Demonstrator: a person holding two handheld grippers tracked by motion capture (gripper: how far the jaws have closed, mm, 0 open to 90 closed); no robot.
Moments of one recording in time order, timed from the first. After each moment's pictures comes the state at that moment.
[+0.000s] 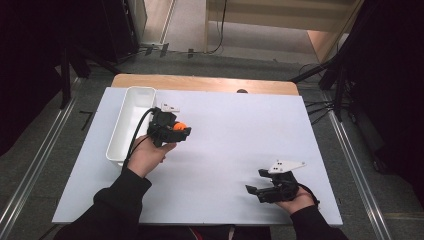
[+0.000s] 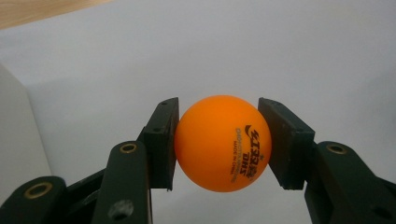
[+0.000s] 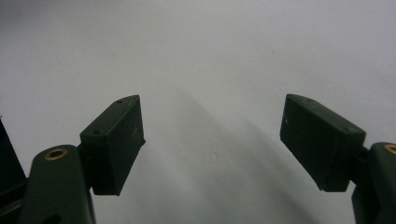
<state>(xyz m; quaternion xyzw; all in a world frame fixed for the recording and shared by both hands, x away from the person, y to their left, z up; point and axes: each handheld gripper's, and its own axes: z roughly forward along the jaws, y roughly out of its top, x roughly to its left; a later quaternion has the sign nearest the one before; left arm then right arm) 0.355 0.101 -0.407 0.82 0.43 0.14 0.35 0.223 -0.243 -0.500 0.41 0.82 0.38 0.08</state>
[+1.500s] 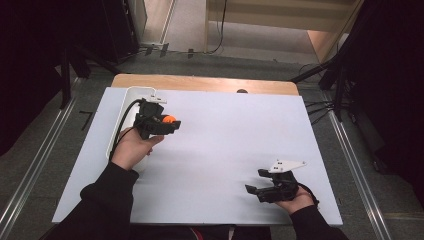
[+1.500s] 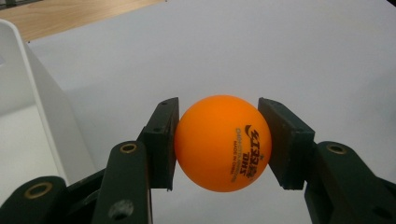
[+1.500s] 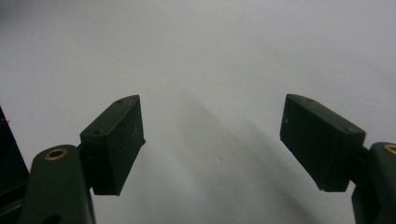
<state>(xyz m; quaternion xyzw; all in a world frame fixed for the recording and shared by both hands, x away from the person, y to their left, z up) 0.368 0.131 -0.385 0.82 0.43 0.13 0.35 0.223 -0.243 -0.499 0.41 0.82 0.39 0.07</state>
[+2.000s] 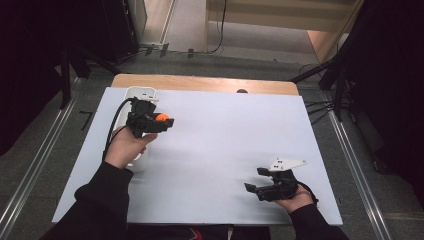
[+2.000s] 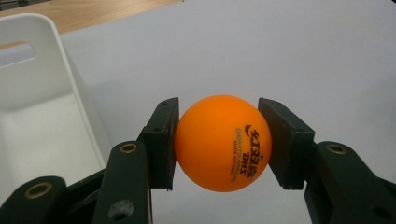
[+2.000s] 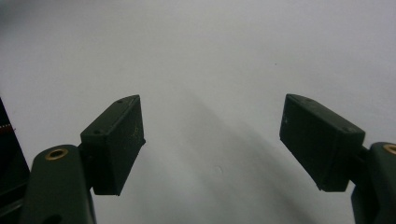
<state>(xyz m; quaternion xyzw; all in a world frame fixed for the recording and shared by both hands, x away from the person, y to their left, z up) 0.371 0.149 -0.383 0.81 0.44 0.13 0.35 0.226 -0.242 -0.497 0.41 0.81 0.40 0.07</state>
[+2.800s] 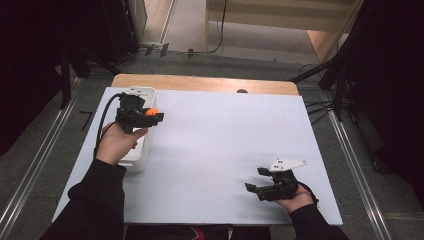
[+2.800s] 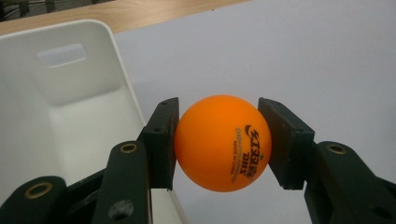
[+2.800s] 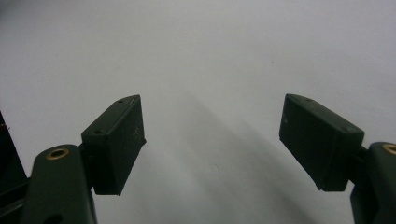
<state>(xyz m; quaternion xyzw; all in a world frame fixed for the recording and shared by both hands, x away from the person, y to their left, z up) 0.381 0.172 -0.376 0.80 0.47 0.16 0.35 0.226 -0.243 -0.499 0.41 0.82 0.40 0.07</state>
